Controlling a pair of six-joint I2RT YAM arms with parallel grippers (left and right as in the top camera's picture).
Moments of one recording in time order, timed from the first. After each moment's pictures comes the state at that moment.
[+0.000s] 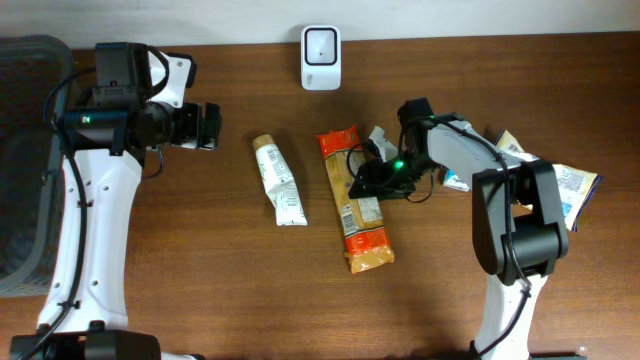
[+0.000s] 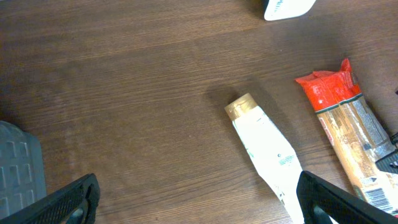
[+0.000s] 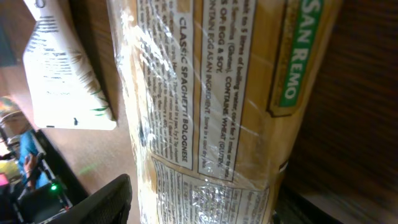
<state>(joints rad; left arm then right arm) 0.02 1.61 1.64 -0.98 0.15 0.16 0.20 2.14 1.43 -0.87 -0.71 -0.06</state>
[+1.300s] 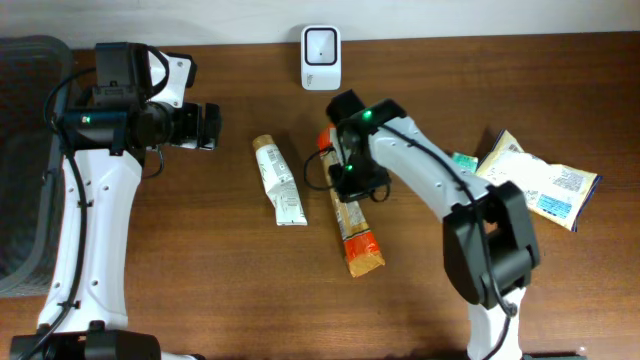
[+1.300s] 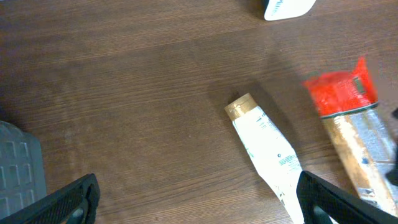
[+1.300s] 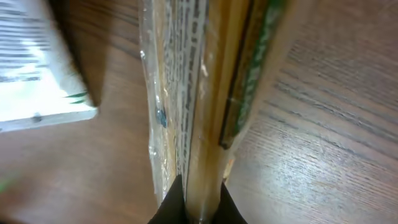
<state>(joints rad) 0.02 1.61 1.64 -0.98 0.15 0.16 0.49 2.09 1.69 -1.17 -0.17 0.17</state>
